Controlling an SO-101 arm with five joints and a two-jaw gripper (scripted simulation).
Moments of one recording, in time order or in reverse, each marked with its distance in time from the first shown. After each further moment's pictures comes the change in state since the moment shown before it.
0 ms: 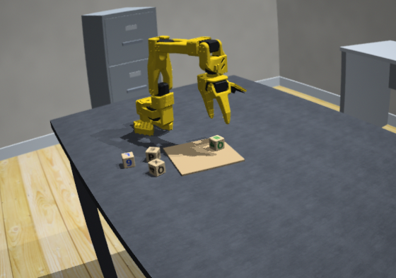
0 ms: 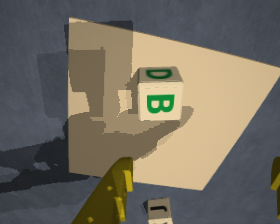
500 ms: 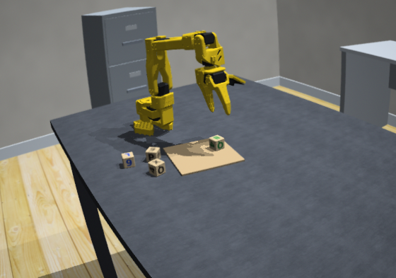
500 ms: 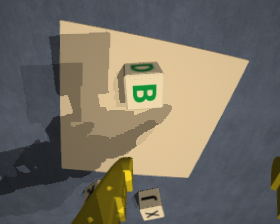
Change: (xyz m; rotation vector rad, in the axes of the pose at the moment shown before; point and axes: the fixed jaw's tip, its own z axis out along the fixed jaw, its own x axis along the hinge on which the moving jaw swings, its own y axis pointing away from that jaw) arm -0.001 -0.003 -0.016 0.092 -0.021 0.000
